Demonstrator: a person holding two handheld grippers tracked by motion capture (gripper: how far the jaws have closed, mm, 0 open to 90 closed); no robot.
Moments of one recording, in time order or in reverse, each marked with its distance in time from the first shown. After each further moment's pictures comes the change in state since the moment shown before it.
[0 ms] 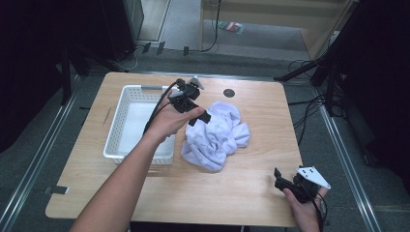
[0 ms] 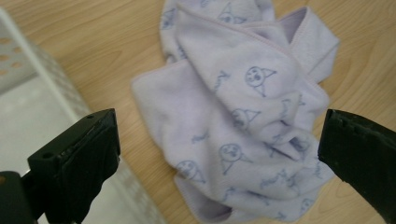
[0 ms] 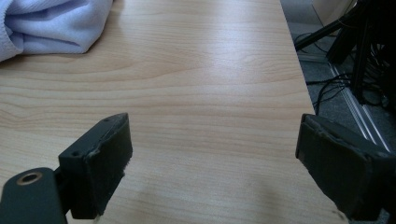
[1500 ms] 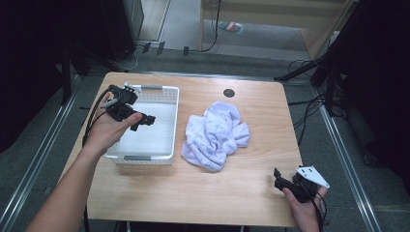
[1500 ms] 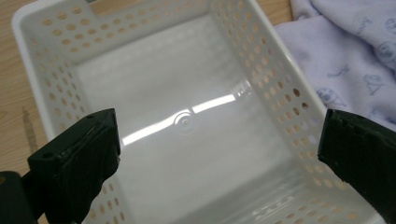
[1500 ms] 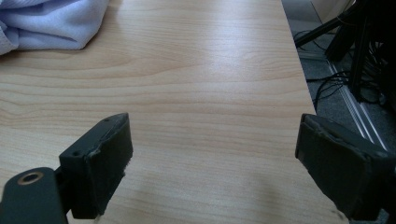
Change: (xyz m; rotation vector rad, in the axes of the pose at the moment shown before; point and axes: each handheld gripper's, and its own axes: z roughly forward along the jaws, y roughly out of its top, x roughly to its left) left arm 0.099 -0.102 -0.060 -0.131 0.159 -0.097; right arm 0.001 0.001 0.002 0.014 -0.008 -0.009
